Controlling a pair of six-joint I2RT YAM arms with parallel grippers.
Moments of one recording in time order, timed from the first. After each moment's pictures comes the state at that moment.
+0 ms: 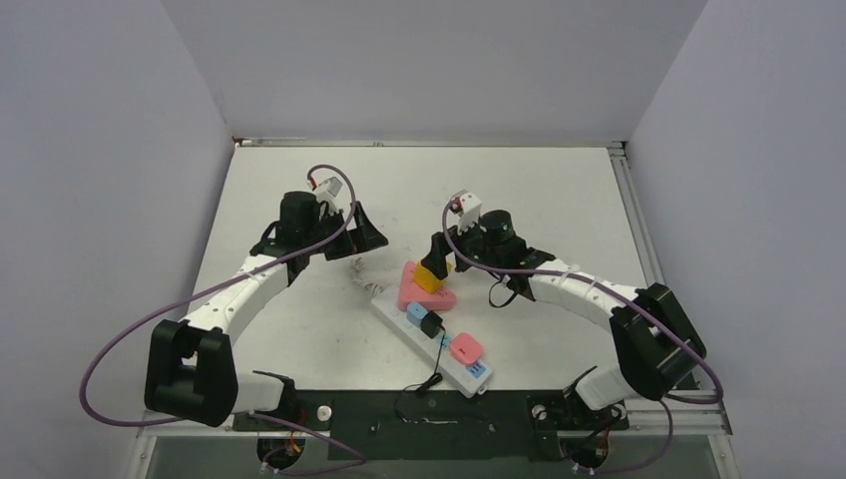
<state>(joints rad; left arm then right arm) -0.25 1.31 0.85 -0.15 0.44 -0.56 0.60 1.44 0.80 0.19 -0.29 0.18</state>
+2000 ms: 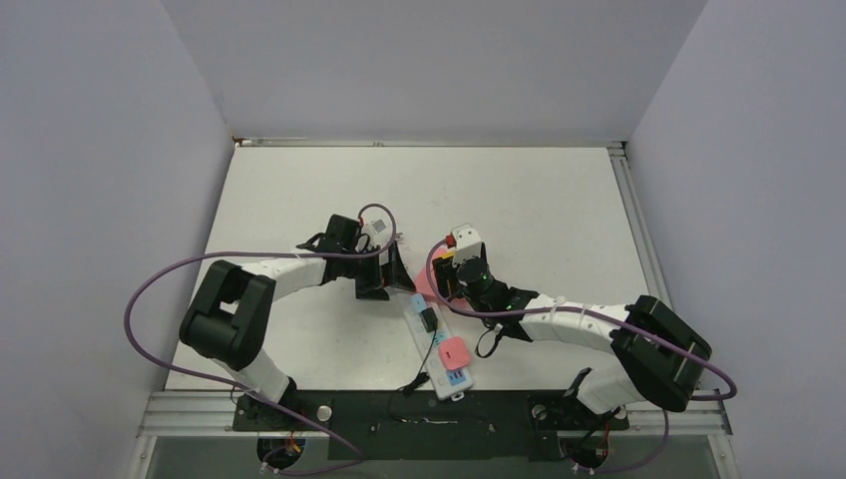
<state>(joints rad) -0.40 1.63 0.81 -0.16 0.63 -0.60 0.89 1.41 0.62 0.30 0.41 0.22</state>
